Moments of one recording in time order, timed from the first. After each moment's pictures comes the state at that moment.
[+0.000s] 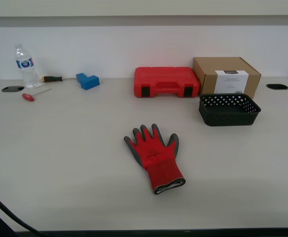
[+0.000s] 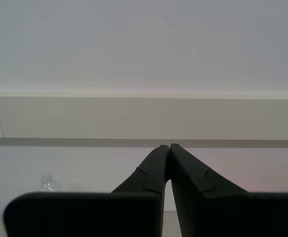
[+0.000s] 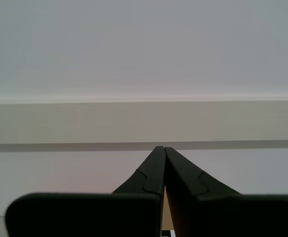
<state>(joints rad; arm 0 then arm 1) 0.00 1.05 0.52 0.62 -0.01 0.00 0.00 1.05 0.52 0.62 -0.01 0.00</state>
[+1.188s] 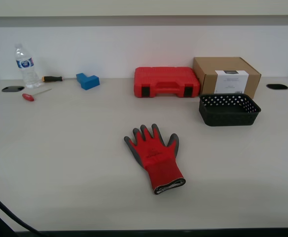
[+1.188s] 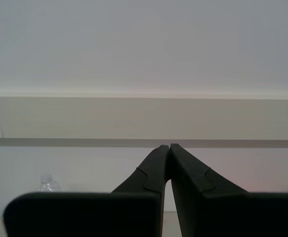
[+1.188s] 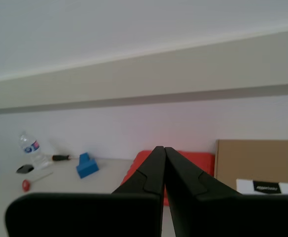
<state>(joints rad) 0.12 1.05 0.52 0.43 -0.27 0.18 0.00 1.05 0.52 0.61 -0.01 0.00</state>
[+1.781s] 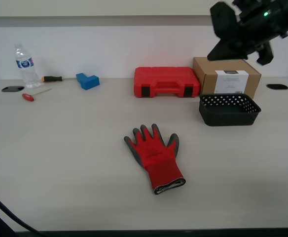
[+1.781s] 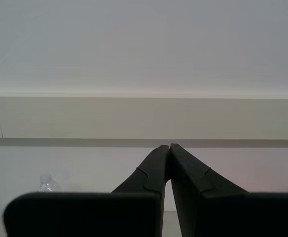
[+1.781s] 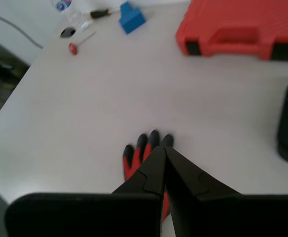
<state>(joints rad) 0.33 1.46 0.70 0.01 -0.45 0.22 0.00 1.05 0.52 0.61 -0.01 0.00</state>
